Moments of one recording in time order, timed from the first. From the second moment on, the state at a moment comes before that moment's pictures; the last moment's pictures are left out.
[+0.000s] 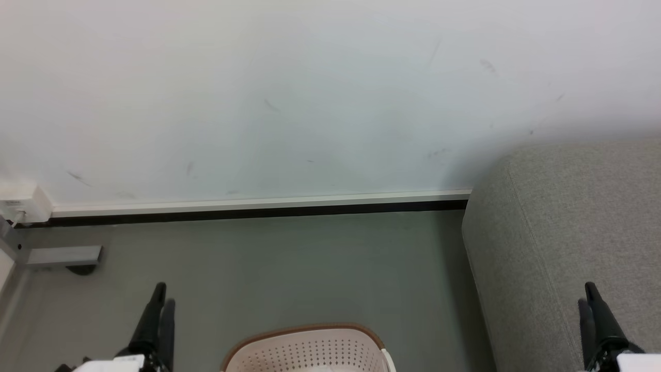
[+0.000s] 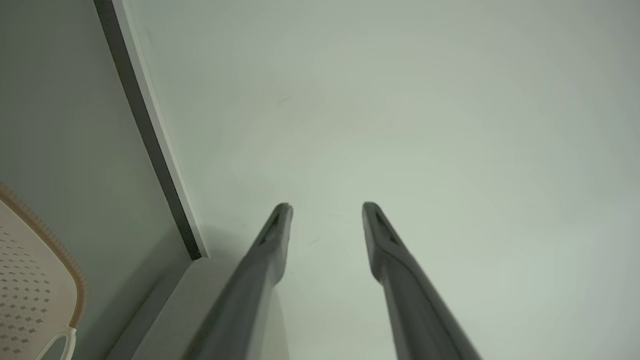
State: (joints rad) left arm -0.09 0.04 0.11 0.27 -1.60 -0.12 0.11; right arm -0.08 -0.04 -0.11 0.27 1.62 0.13 0.11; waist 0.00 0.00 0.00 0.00
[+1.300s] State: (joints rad) left arm -0.07 0.04 0.08 0.17 -1.18 -0.11 -0.04; right arm -0.12 -0.09 0.09 0.18 1.26 0.13 -0.04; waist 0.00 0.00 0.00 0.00
